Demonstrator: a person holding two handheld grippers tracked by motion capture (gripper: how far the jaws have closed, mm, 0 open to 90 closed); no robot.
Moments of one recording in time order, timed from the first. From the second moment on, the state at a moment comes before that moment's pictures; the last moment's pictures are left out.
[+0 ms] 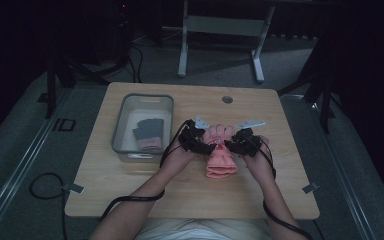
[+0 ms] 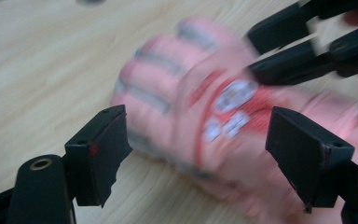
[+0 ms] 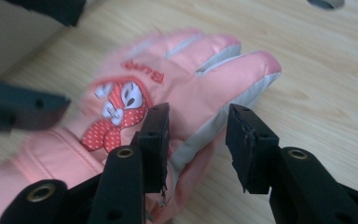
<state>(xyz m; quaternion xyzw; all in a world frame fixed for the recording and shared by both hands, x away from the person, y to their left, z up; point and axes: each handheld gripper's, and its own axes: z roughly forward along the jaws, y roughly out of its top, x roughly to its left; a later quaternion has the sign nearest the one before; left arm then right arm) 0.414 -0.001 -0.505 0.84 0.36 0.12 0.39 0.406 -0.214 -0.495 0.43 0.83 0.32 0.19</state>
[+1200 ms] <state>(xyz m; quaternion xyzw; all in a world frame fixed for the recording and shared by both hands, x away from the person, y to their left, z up) 0.427 0.006 -0.500 0.83 0.38 -0.02 0.42 0.408 -0.217 -0.486 0.44 0.81 0.37 0.09</state>
